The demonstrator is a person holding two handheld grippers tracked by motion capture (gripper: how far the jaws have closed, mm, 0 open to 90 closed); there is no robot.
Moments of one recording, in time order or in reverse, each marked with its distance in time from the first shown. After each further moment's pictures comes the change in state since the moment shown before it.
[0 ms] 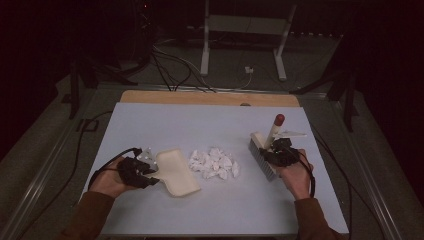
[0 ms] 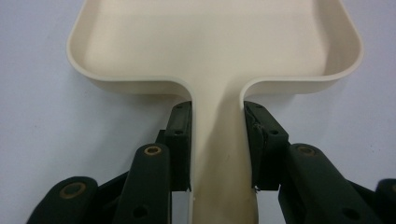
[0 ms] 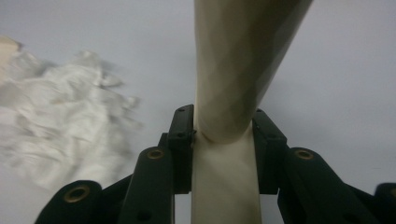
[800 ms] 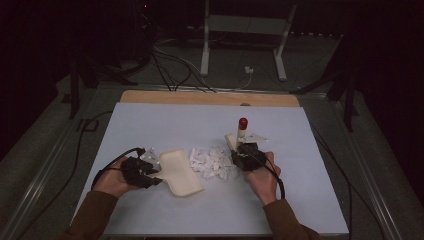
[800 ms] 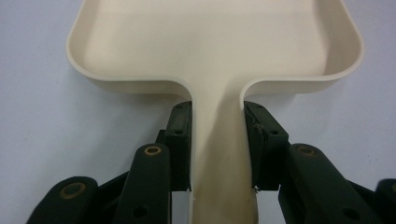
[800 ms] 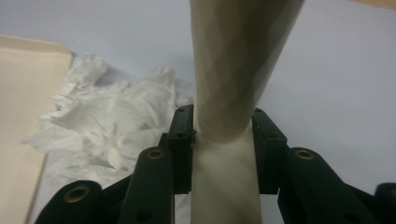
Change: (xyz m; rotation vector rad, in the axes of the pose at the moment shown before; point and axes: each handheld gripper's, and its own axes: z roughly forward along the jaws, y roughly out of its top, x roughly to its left) left arm -0.001 0.006 0.006 -0.006 -0.014 0.005; right arm 0.089 0.009 0.026 -0.023 -0.050 -0.061
